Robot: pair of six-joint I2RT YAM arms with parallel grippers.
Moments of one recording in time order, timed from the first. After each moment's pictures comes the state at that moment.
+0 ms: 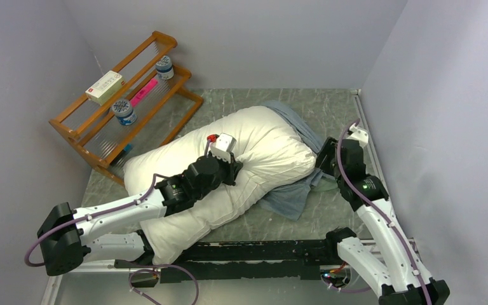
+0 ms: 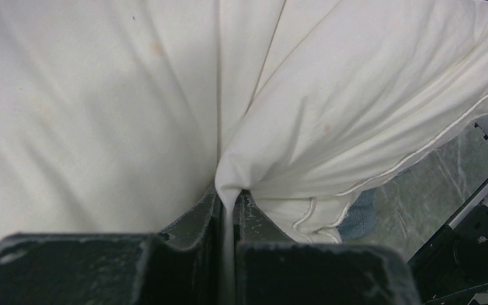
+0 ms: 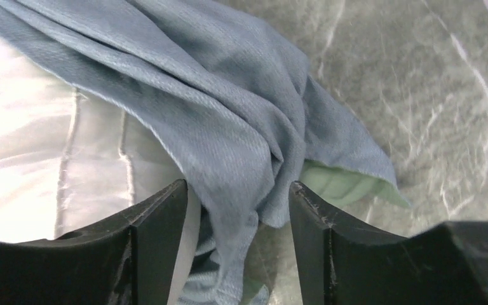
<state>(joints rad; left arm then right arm) -1.01 1.14 0.77 0.07 -0.34 -0.39 0.25 0.76 0.78 -0.62 0.32 0.55</state>
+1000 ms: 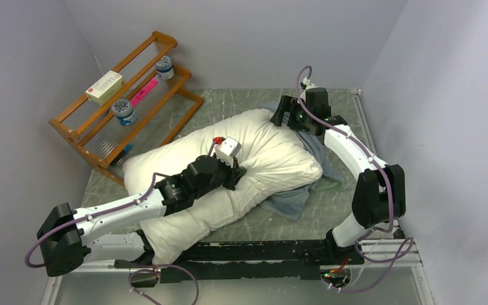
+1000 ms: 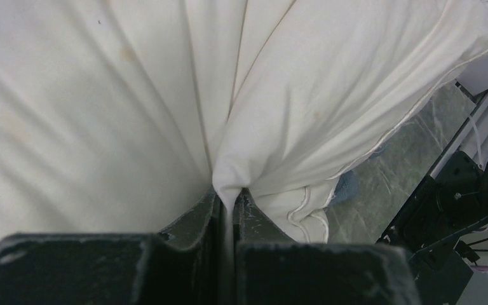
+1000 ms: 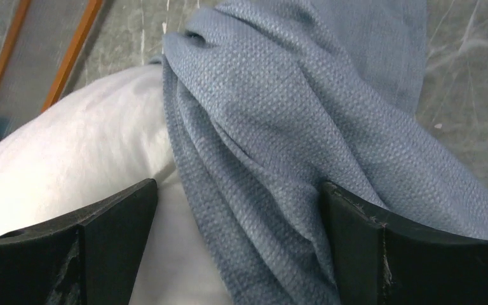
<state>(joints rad) -1.00 1.14 0.75 0.06 -0.17 -0.32 0.25 1.57 1.23 -0.28 -0.18 0.41</state>
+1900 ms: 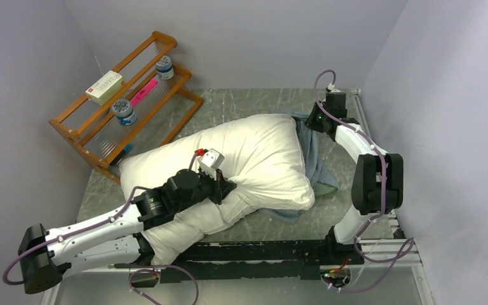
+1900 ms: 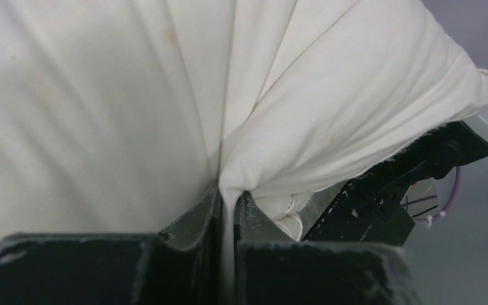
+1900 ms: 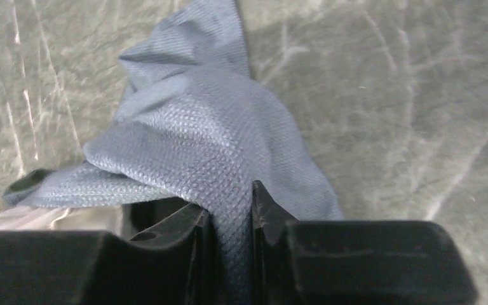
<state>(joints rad) -1.03 0.90 0.63 -0.04 -0.13 -0.43 0.04 1.69 1.20 -0.18 -0.10 0.36</state>
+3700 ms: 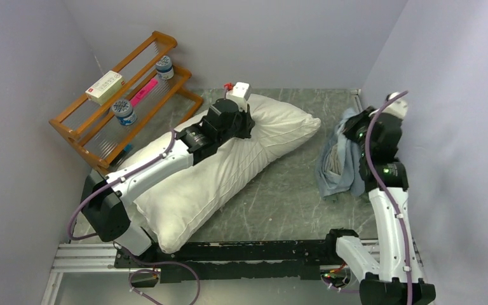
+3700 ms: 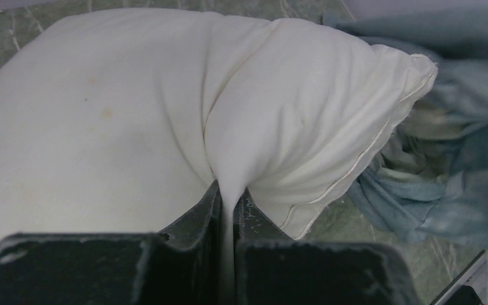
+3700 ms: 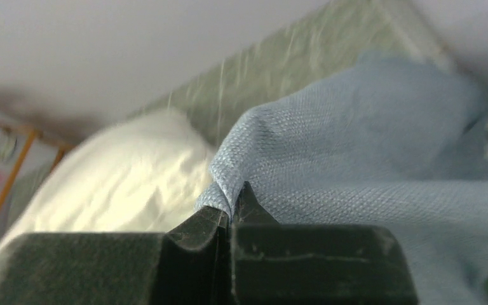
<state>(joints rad) -0.81 1.55 1.41 -0.19 -0.18 -0.37 -0.06 0.90 1.12 -0.43 0.11 0.48</state>
